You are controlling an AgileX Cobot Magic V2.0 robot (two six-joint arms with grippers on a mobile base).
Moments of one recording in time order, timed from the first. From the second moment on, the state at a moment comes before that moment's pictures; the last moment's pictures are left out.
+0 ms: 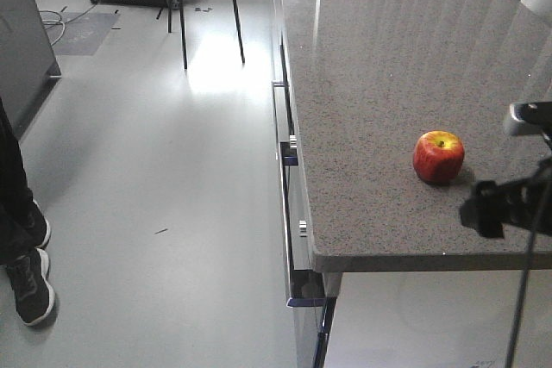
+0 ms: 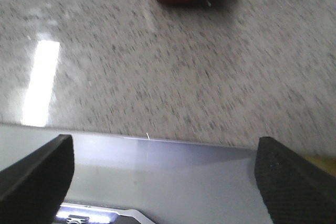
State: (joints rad) left arm -0.01 -0.02 0.03 -0.02 0.09 -0.01; right arm 0.03 1.27 -0.91 0.10 0.73 -0.13
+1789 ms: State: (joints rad) left arm -0.01 -0.02 0.03 -0.02 0.09 -0.01; right arm 0.03 1.92 -1.44 0.12 0.69 -0.22
